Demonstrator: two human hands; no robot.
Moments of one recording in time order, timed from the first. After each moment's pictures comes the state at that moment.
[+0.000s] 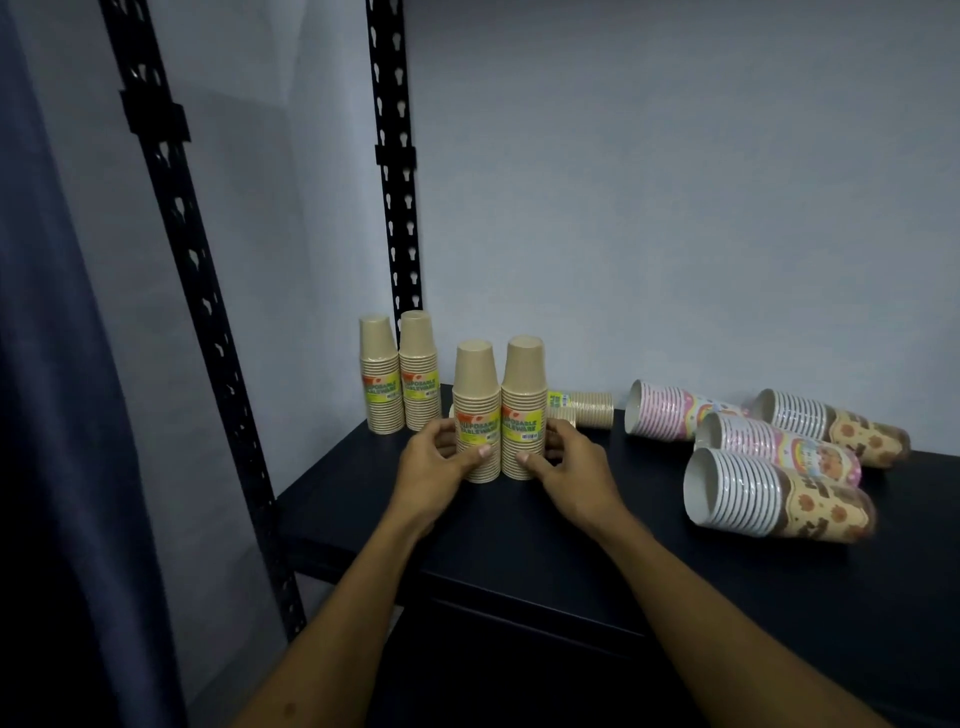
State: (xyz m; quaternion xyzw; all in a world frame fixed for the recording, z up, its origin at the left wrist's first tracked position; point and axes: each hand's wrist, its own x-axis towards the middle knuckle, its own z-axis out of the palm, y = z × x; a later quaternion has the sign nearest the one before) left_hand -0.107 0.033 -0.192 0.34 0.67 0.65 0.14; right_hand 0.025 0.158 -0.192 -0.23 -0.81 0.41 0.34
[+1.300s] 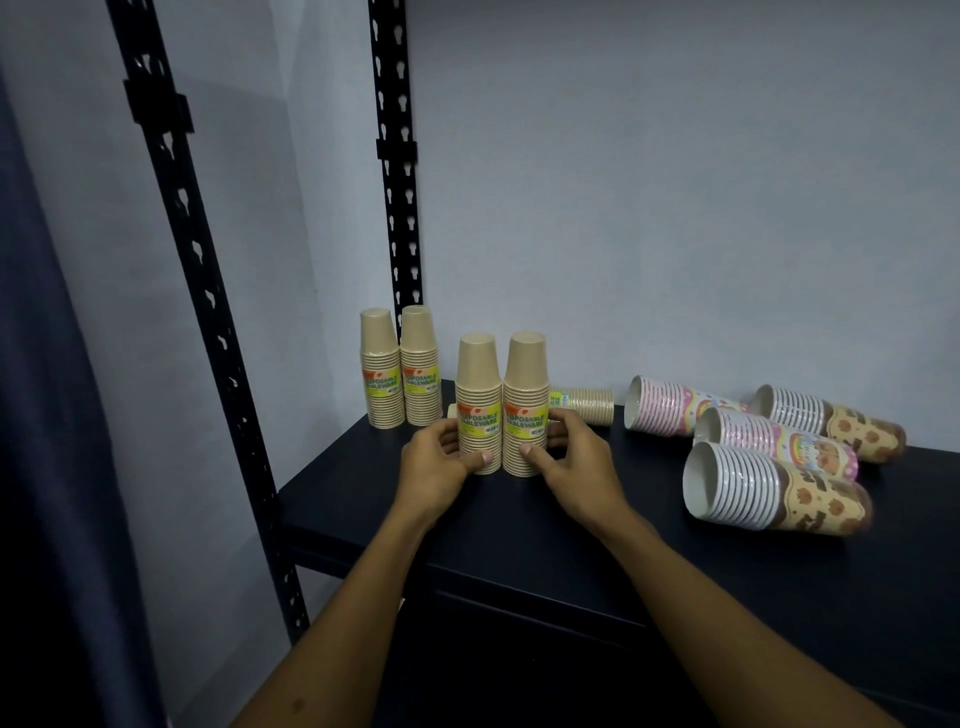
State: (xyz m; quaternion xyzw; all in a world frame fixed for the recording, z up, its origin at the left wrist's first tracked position) left_hand -0.105 0.033 -0.192 0.33 0.70 0.62 0.12; right_hand 0.029 0.154 -0.191 -0.20 -0.81 0.40 0.39
